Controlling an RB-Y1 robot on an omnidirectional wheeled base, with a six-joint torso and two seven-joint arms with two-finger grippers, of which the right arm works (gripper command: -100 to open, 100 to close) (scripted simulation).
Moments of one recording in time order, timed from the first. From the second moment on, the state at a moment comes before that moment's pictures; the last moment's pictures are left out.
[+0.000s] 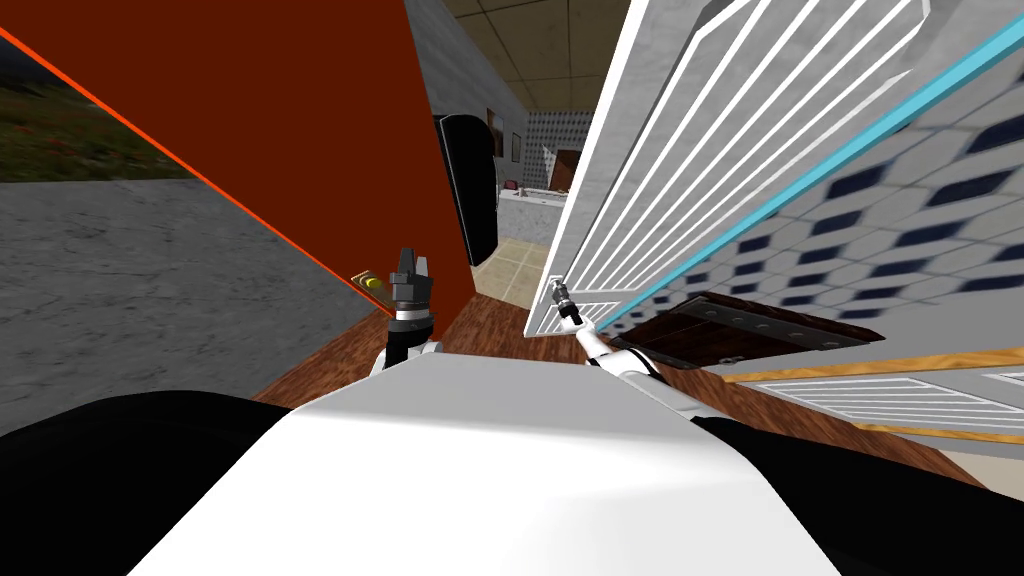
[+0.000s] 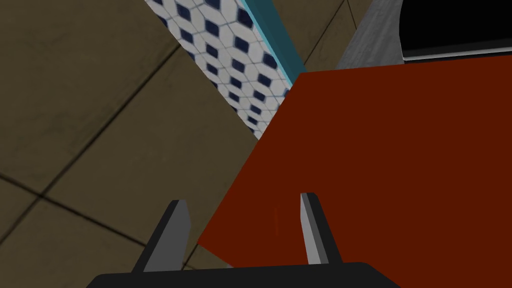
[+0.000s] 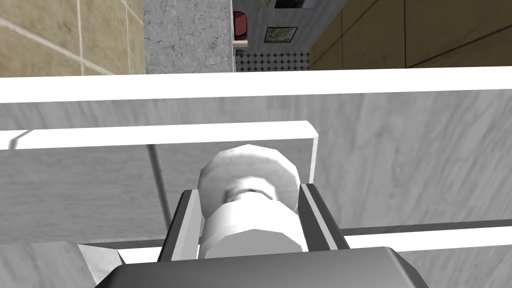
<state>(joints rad) -0.47 -0.33 0.23 -0.60 -0.12 -0.57 -0.32</state>
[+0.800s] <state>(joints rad) -0.45 -0.34 0.35 -0.66 -0.09 -0.57 -0.40</state>
